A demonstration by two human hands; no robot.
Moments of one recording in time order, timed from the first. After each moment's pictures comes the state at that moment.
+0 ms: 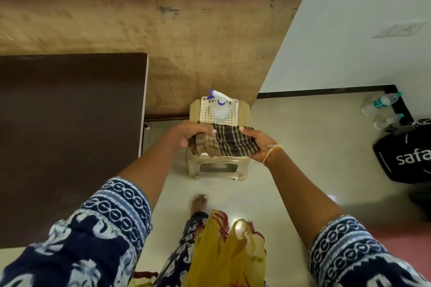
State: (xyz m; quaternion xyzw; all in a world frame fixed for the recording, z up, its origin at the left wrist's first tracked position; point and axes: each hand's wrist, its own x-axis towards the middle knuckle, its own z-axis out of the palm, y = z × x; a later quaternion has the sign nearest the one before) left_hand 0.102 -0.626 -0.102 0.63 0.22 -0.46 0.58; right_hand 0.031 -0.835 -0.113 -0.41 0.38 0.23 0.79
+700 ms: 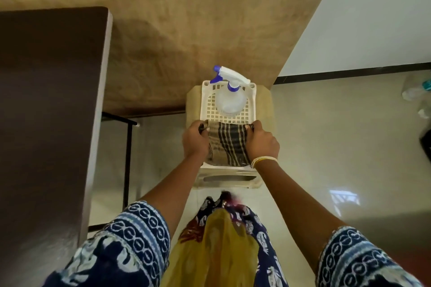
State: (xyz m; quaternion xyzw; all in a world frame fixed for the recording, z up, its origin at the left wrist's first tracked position) left_hand 0.143 -0.652 -0.373 0.88 0.16 -0.10 0.43; right_hand 0.106 -0.815 -0.364 -0.96 0.20 0.08 0.16
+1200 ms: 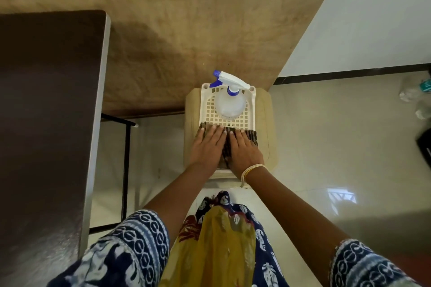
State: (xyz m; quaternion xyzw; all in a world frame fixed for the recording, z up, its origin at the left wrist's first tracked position) left_hand 0.129 -0.659 -0.382 0.95 -0.26 -0.19 -0.03; right_hand 0.094 -0.791 -0.386 -0.98 -0.01 0.20 0.09
